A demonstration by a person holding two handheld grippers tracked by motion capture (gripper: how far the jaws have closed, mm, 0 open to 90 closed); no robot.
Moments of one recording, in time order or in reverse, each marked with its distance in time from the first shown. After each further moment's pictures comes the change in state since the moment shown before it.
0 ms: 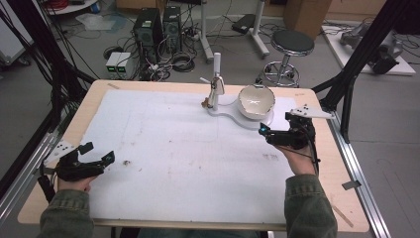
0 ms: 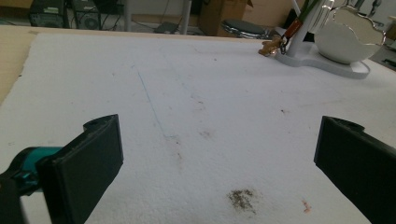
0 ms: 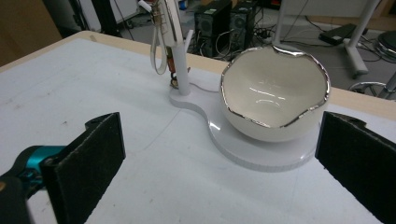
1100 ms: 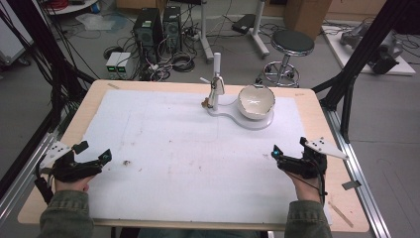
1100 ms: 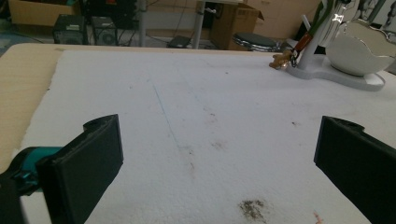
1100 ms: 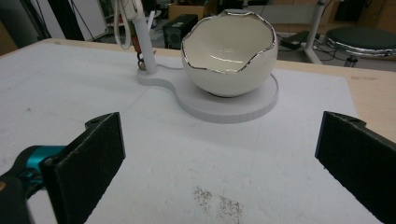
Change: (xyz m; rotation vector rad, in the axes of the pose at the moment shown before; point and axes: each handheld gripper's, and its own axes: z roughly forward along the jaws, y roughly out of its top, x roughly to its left) left arm 0.000 0.002 -0.008 -0.061 0.057 0.008; right arm -0.007 -0.077 -0.033 -0.092 -0.129 0.050
